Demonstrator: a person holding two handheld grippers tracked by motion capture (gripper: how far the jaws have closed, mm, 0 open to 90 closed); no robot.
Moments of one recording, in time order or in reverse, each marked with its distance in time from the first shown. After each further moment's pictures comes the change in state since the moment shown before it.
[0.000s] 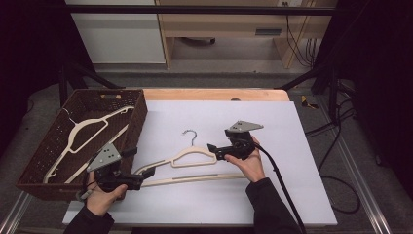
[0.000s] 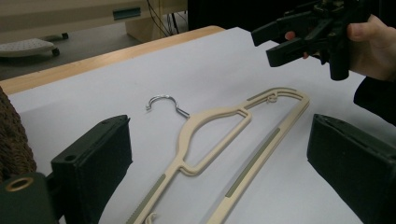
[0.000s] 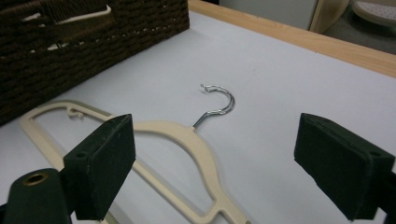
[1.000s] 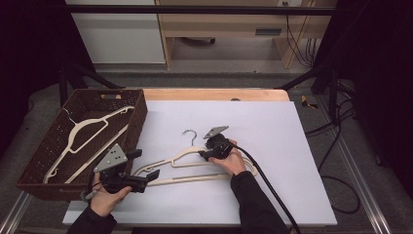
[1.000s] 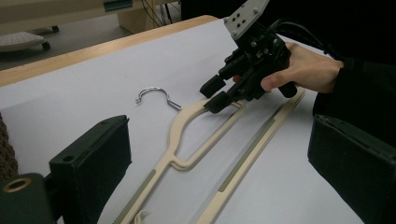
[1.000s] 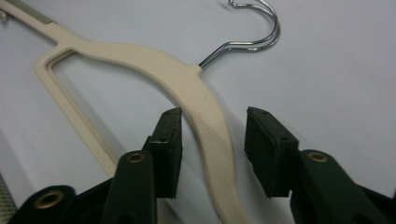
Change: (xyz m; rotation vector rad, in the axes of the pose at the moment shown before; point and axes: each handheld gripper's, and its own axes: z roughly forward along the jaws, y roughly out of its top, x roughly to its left) left arm -0.005 -0.002 0.007 0.025 -0.019 0.011; right arm 0.001 -0.028 0.092 0.282 0.033 -0.121
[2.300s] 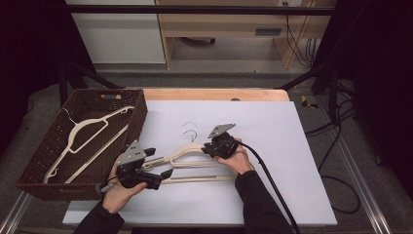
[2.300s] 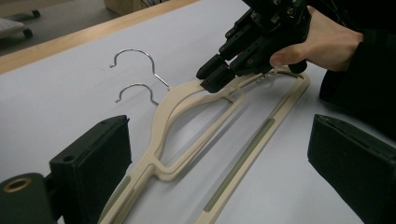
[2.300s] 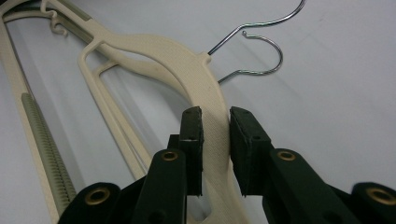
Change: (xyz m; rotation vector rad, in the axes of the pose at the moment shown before) left arm -0.011 0.015 0.043 0.107 -0.029 0.042; right arm -0.004 0.004 -0.029 -0.070 0.073 -0.074
